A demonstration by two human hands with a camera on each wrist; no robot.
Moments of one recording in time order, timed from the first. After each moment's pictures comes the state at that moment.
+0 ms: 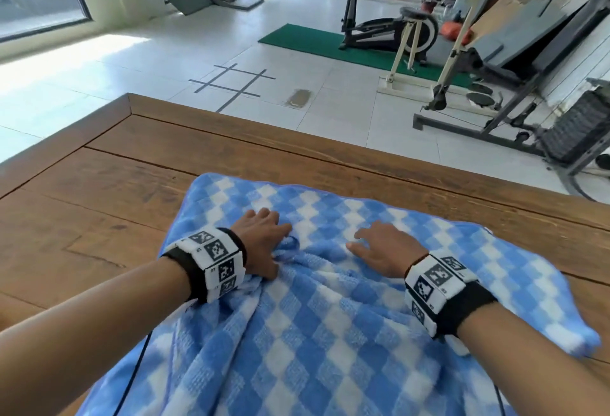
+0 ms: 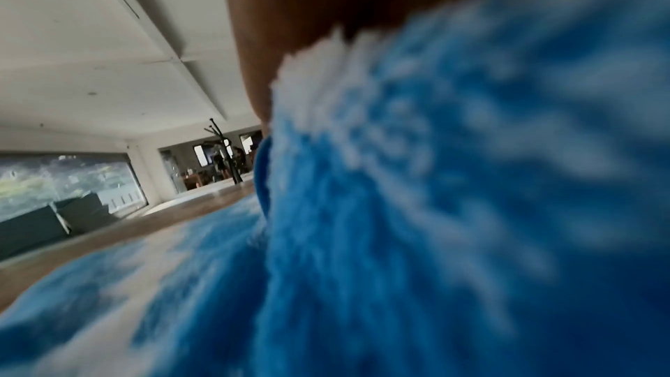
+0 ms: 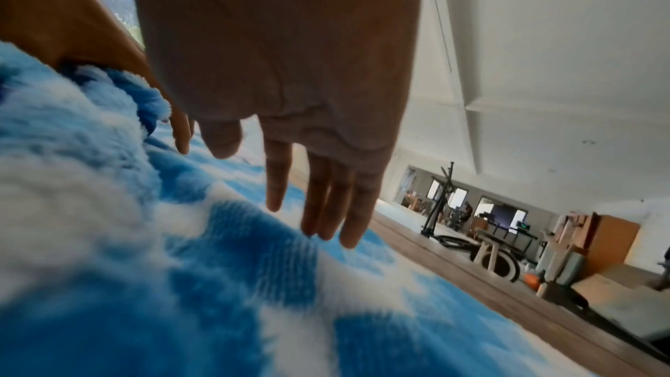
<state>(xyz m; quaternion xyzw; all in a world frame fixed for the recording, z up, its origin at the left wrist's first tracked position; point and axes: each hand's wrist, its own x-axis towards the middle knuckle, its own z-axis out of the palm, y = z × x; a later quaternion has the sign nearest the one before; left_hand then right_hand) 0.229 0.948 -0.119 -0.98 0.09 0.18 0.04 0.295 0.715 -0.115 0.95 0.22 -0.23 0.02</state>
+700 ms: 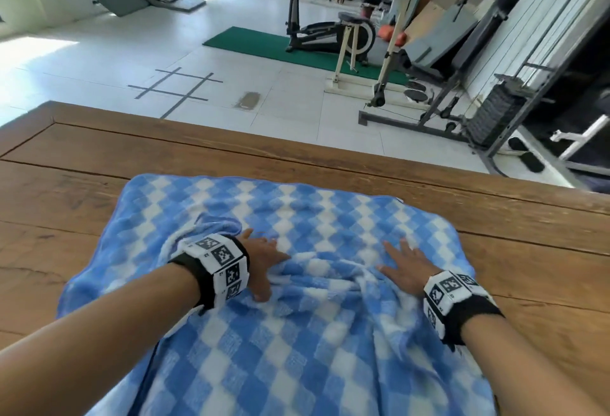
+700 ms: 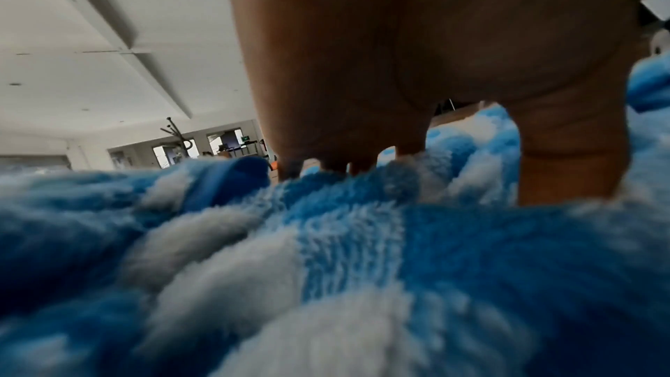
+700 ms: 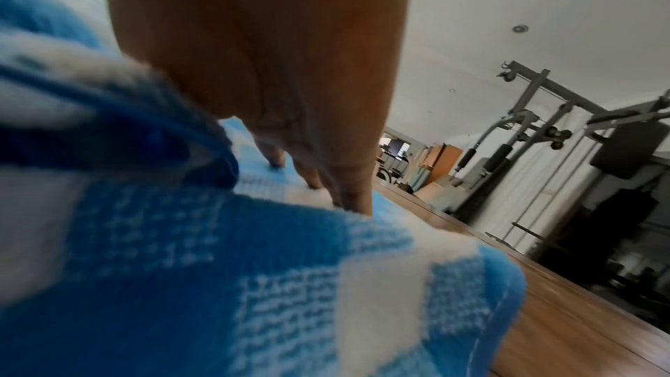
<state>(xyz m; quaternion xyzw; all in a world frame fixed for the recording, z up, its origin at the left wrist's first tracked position) 0.214 0.838 -0.109 -0.93 0.18 0.31 0.08 0.260 0.536 -0.143 0.96 0.03 -0.29 0.01</state>
